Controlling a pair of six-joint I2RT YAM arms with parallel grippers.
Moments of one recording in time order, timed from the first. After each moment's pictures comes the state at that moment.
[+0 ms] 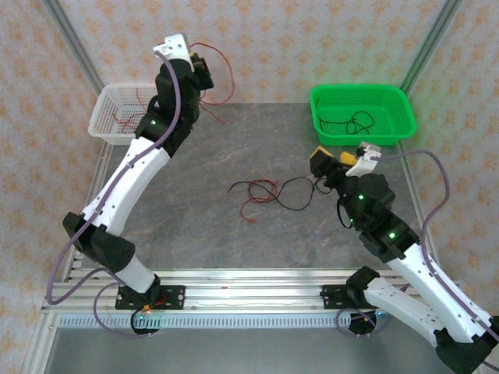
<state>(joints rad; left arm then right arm) -0.37 1.61 1.82 -0.22 -0.52 -0.27 0.61 0.72 0.81 -0.21 0.36 0.53</state>
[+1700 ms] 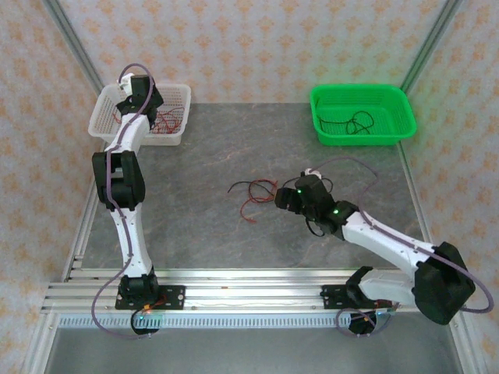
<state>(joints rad) 0.13 2.25 1.97 -0.27 -0.44 -0.39 0.67 1.17 0.69 -0.32 0.16 0.73</state>
